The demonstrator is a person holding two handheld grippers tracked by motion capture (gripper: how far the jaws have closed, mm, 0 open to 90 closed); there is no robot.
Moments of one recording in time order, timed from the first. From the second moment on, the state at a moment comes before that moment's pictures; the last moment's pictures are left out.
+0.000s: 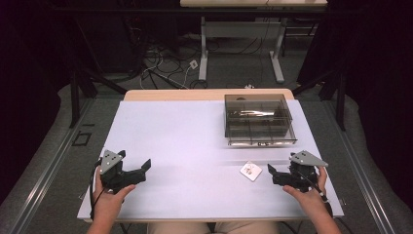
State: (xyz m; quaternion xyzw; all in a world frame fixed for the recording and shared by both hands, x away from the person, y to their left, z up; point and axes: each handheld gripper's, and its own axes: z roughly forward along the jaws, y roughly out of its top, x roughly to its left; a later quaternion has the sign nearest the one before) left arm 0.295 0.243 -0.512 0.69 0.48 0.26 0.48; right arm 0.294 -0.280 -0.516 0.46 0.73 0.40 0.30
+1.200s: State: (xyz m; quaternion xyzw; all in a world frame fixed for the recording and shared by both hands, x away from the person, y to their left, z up) left arm 0.294 0.237 -0.514 0.70 0.47 0.26 0.47; right arm 0.306 -0.253 -0.507 0.43 0.80 0.35 0.24
